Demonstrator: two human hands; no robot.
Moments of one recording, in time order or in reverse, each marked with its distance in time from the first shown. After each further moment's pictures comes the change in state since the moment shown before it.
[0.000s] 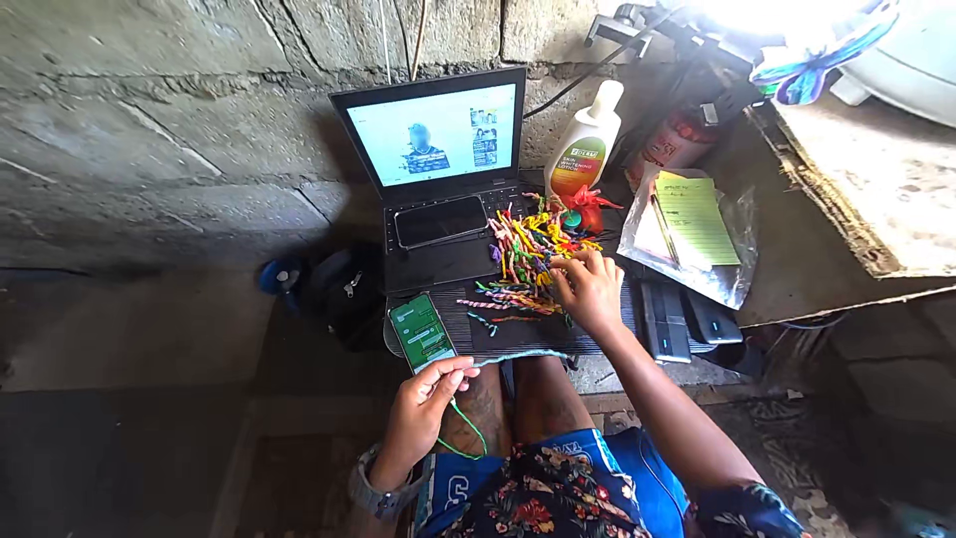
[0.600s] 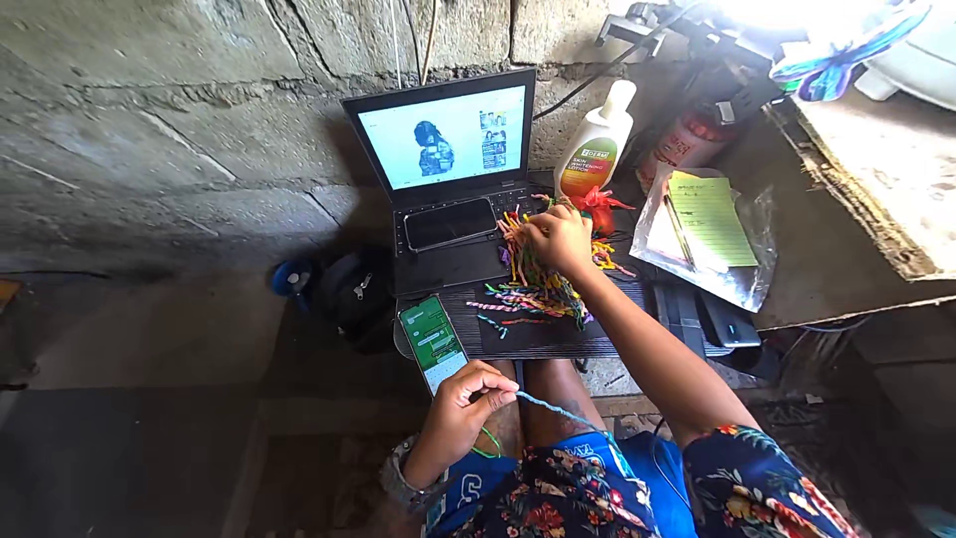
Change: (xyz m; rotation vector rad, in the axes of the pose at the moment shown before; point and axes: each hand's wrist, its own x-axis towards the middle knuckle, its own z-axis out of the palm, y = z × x) left_hand 0.006 -0.001 0.019 -0.014 -0.145 0.034; right_hand 0.097 -0.020 0.032 0.054 -0.208 0.090
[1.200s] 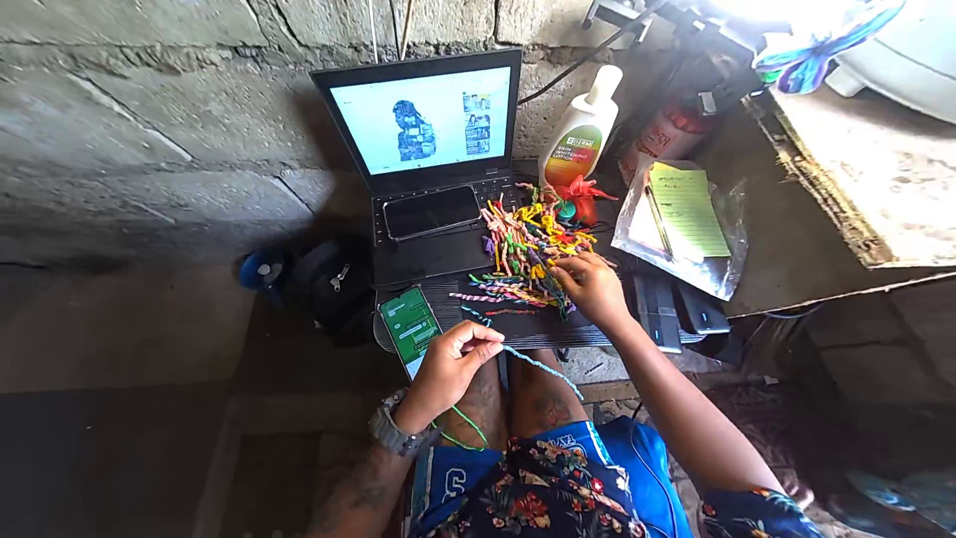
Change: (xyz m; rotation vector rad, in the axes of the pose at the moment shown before) left_hand 0.041 -0.008 -0.003 0.107 -0.056 -0.030; right_hand -0.102 0.036 -0.028 0.097 -0.034 0.033
